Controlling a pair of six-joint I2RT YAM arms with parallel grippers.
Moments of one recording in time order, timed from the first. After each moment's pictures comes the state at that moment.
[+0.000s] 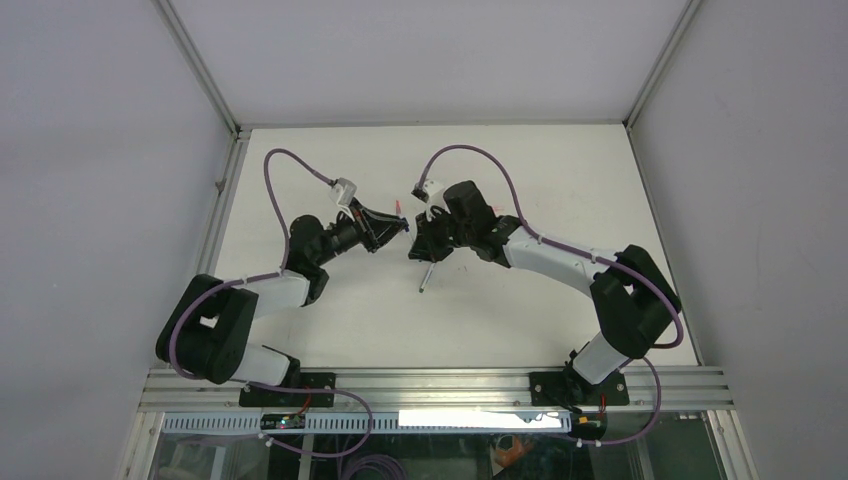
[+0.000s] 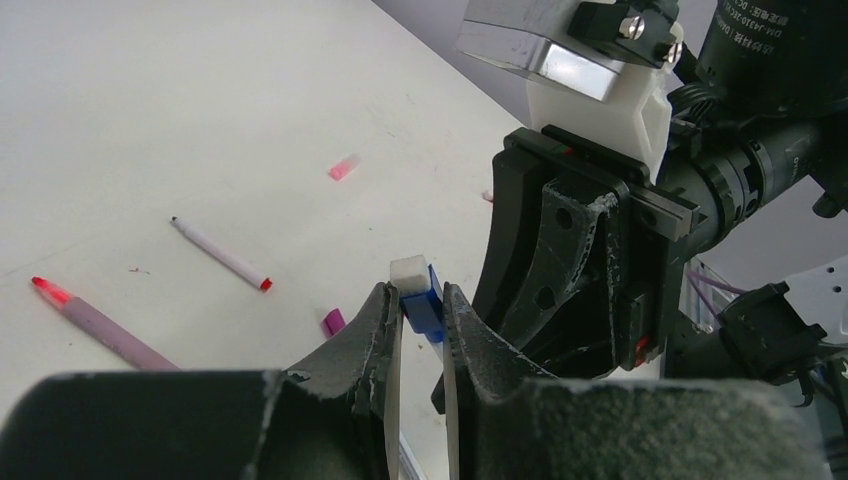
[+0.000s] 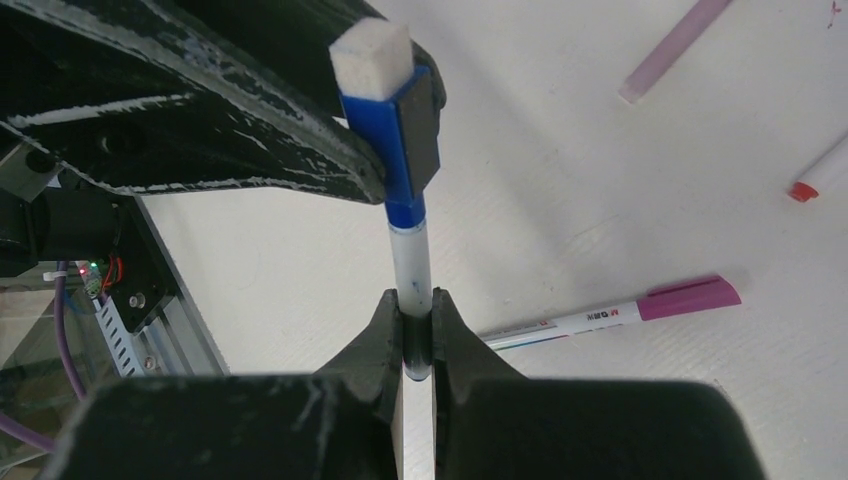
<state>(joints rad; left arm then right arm) -0.38 1.39 0.43 1.02 0.55 -0.52 0.76 1.59 1.05 -0.08 -0.37 0.23</state>
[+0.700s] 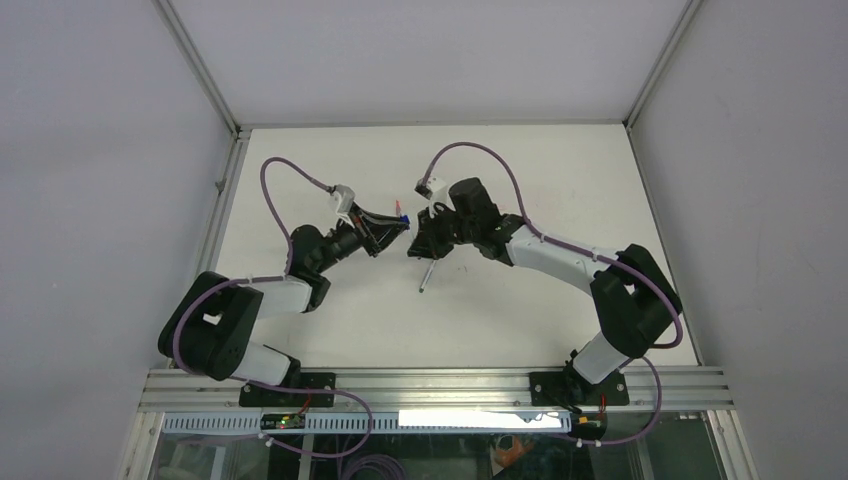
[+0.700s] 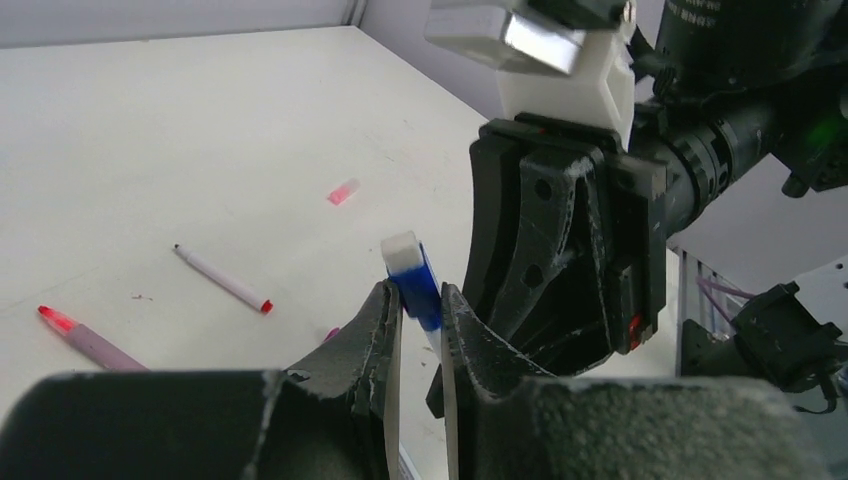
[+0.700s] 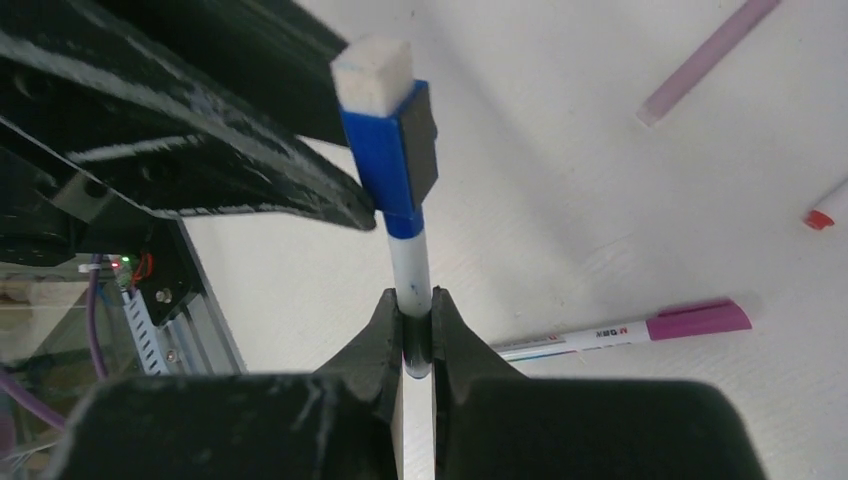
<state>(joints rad) -0.40 1.45 0.38 1.21 0.53 -0.54 0.74 1.59 1.04 -0.06 -0.43 0.23</state>
